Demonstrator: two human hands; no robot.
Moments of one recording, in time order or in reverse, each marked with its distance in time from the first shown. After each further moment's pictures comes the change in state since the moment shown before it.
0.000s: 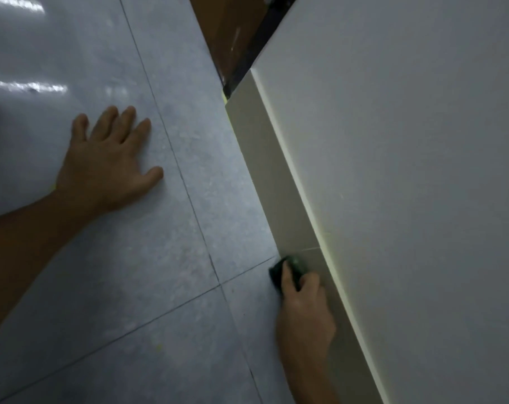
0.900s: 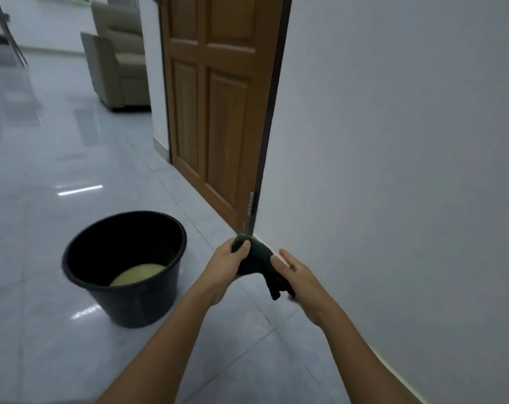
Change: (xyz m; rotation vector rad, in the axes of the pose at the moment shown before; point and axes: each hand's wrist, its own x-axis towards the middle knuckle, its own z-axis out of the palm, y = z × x) left_hand -0.222 0.157 -0.382 -1.310 -0.241 -0.111; right_hand -0.173 -0.097 -0.293 1.196 -0.369 -0.174
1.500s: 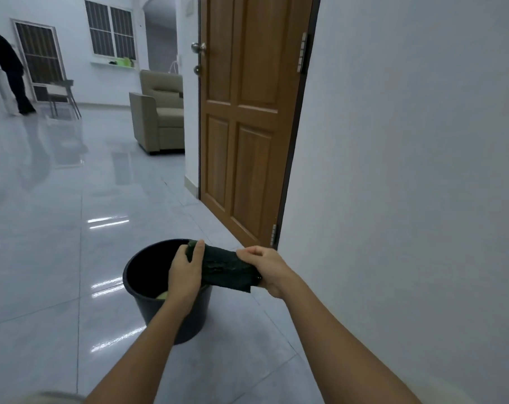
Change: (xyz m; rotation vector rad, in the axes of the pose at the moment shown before) left_hand -0.095 0.046 -0.094 0.143 0.569 0.345; right_hand -0.023 -0.096 0.098 0.152 -0.177 -0.044
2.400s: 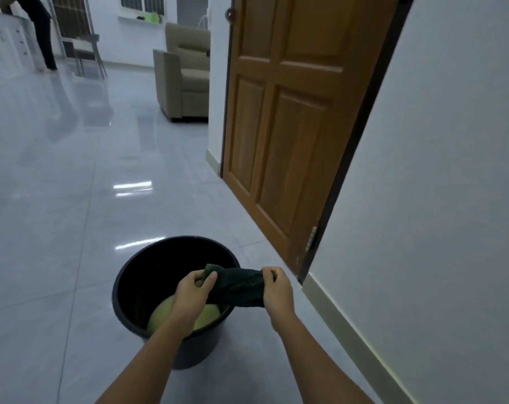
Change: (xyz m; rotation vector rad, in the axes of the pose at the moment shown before) left_hand 0.155 -0.128 0.024 -0.032 -0.110 -0.352; right_hand 0.209 0.084 0.018 -0.237 0.394 -0.060
